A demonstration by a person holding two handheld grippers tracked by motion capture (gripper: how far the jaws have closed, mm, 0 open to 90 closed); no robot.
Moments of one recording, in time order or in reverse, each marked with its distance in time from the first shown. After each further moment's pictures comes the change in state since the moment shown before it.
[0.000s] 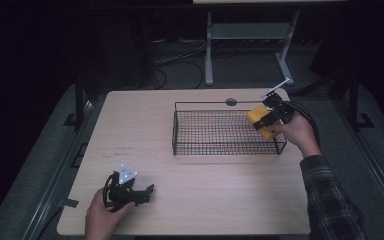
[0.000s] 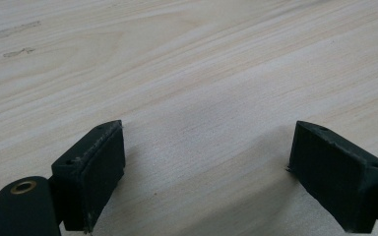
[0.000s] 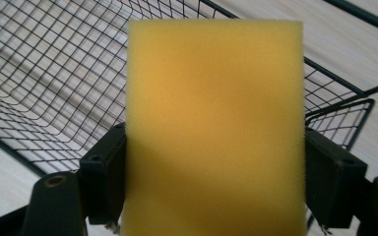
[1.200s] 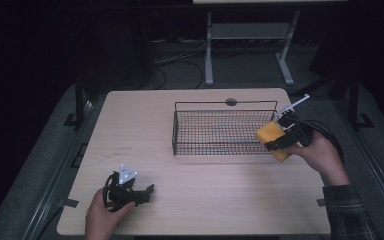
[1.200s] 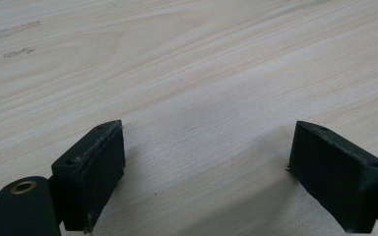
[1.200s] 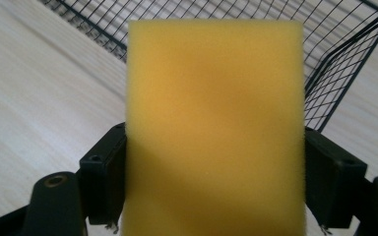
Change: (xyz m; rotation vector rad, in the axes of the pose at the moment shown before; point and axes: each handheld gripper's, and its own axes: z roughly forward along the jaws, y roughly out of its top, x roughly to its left) left arm 0.000 0.000 0.000 0.000 0.000 0.001; right arm 0.032 -0.066 -0.059 -0.010 0.028 -0.052
